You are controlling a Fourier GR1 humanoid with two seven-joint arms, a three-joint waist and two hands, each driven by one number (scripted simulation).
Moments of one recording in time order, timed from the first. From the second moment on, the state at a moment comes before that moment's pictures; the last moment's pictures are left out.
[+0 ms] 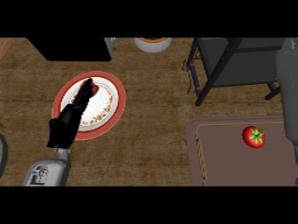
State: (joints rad) left arm -0.16 0.05 -0.02 -1.46 -0.17 -0.03 0.02; right arm -0.95 -0.29 -0.25 -1.13 1.01 -0.45 0.40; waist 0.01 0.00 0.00
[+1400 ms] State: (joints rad) left arm -0.15 0.06 0.00 -1.43 -0.17 -0.03 0.00; right arm -0.94 -0.38 -0.43 -1.41 0.65 -0.41 0.54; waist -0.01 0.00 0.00
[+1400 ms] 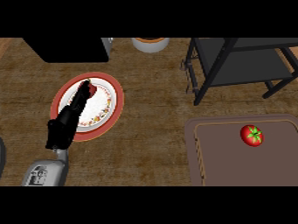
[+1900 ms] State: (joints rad) left arm -0.16 0.05 0.00 -1.45 -0.18 -0.01 0.03; right arm -0.83 -0.59 -0.62 -1.56 0.52 -0.21 0.79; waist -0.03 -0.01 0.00
